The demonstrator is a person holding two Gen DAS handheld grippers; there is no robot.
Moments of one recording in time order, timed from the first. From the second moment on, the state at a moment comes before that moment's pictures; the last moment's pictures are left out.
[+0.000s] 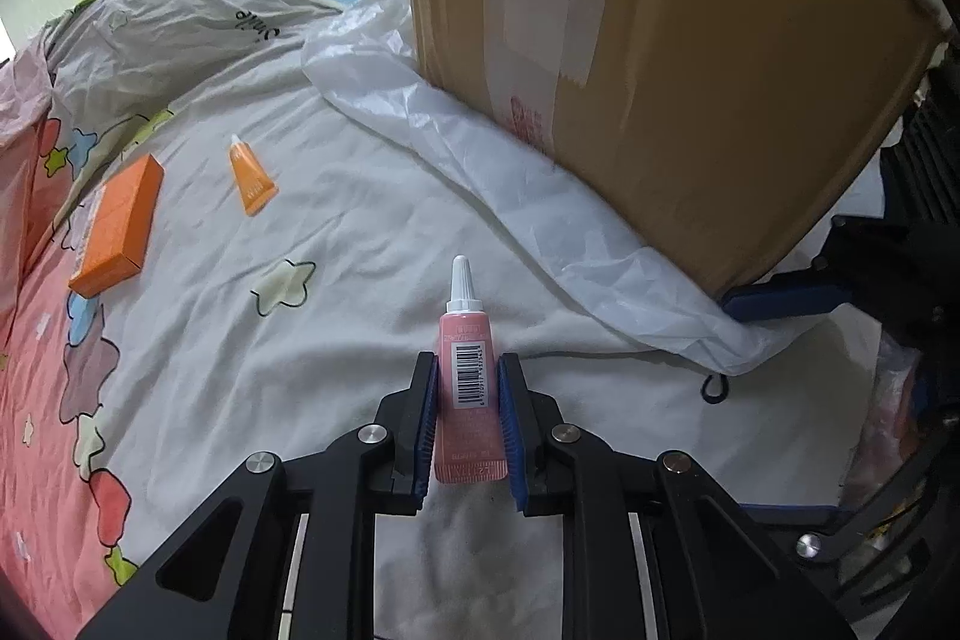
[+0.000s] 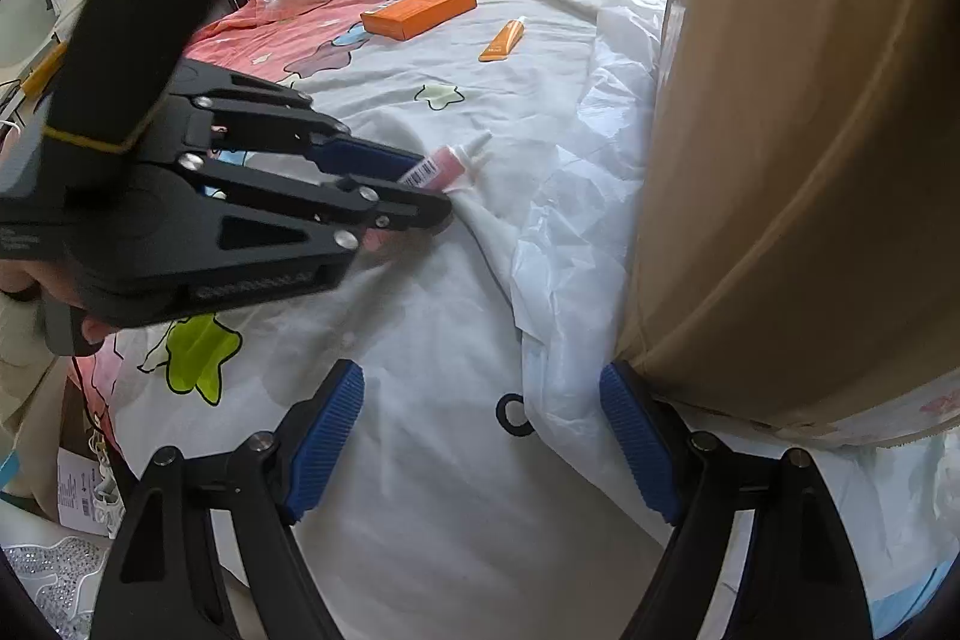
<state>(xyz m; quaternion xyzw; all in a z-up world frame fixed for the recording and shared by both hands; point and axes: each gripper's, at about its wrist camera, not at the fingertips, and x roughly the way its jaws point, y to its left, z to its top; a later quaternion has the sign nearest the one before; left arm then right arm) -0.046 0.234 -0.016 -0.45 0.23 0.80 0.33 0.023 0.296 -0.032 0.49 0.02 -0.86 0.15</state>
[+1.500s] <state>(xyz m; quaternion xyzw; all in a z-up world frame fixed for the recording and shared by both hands) 0.005 0.326 0.149 -0.32 0.24 0.82 0.42 0.080 0.391 0.056 0.42 -0.07 -0.90 0.04</state>
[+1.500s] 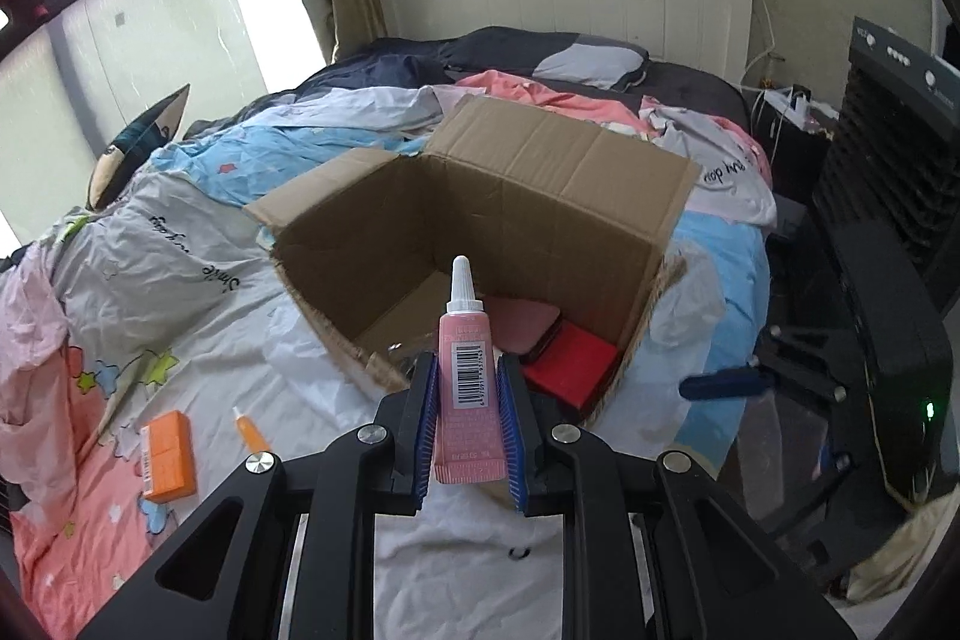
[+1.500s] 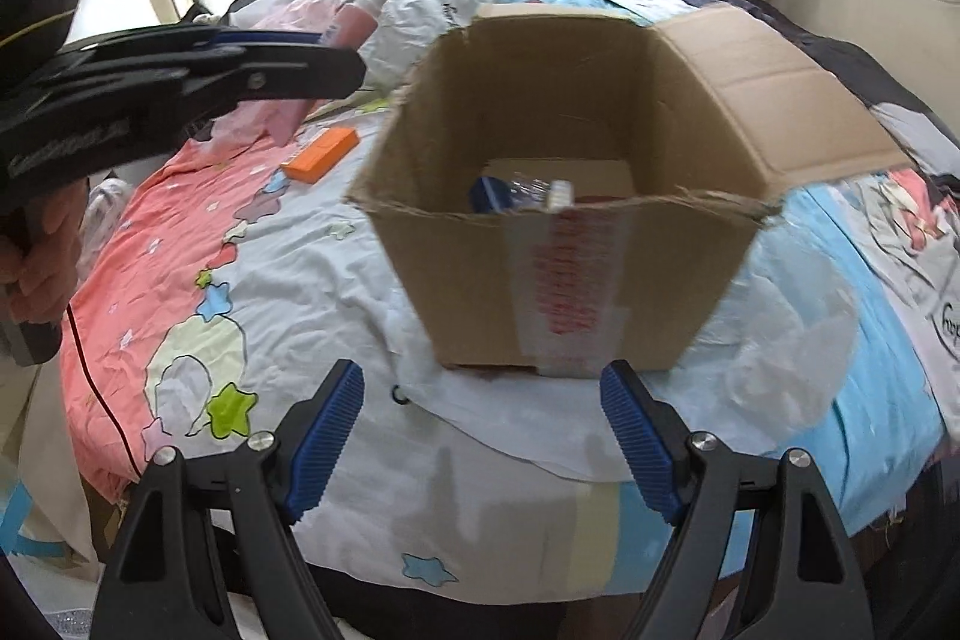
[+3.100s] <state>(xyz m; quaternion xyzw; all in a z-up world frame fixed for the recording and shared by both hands) -0.104 0.060 0.072 -0.40 0.11 0.90 0.11 -0.090 0.225 0.024 0.43 0.05 -0.90 0.07</state>
